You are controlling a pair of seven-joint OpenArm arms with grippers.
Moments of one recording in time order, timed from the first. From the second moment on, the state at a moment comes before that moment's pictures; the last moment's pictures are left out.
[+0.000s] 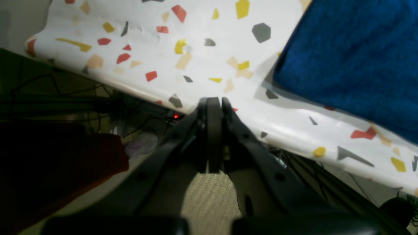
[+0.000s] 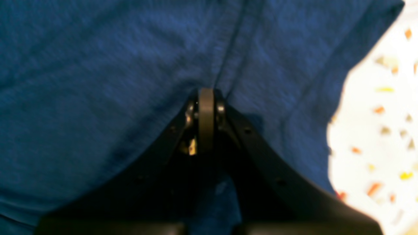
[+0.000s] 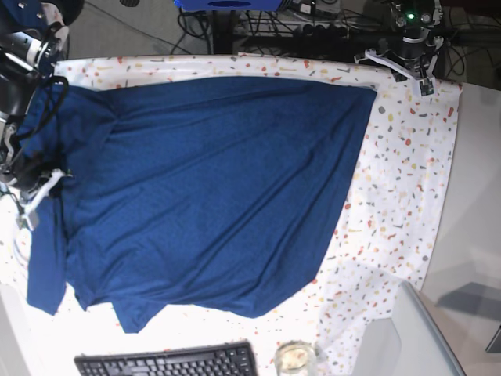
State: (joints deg) left arm 36.3 -4.2 -19.7 95.9 -7.5 0.2 27.1; right arm 14.0 15.1 32.0 48.3 -9.1 40.3 -30.0
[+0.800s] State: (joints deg) left arm 34.9 -4.2 -19.2 95.8 -7.4 0.2 27.3; right arm 2.5 9.0 32.2 77.5 -8.3 40.3 -40.2
